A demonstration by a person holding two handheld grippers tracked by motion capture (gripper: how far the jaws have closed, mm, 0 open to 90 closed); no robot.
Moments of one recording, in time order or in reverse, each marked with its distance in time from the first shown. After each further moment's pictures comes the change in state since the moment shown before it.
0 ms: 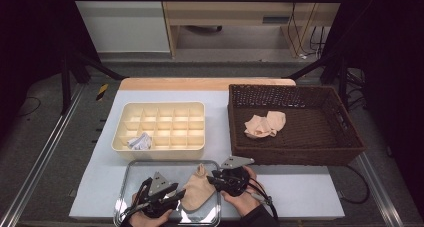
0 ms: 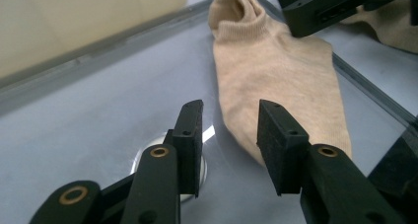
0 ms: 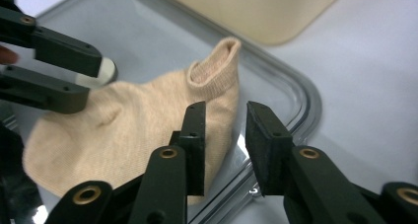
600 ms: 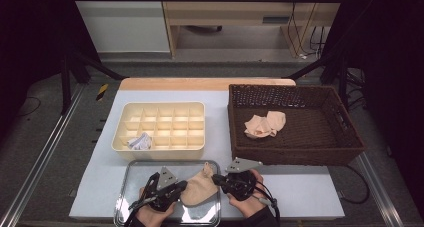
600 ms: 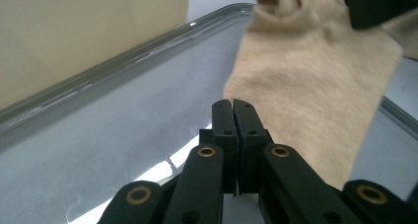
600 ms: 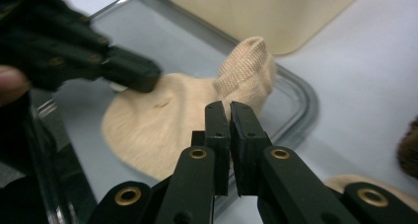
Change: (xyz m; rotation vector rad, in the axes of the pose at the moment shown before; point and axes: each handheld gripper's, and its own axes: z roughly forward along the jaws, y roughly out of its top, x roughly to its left) left arm 0.003 0.015 0.019 0.006 0.009 0.036; right arm 0.009 0.002 -0.029 -0.036 0.025 -0.022
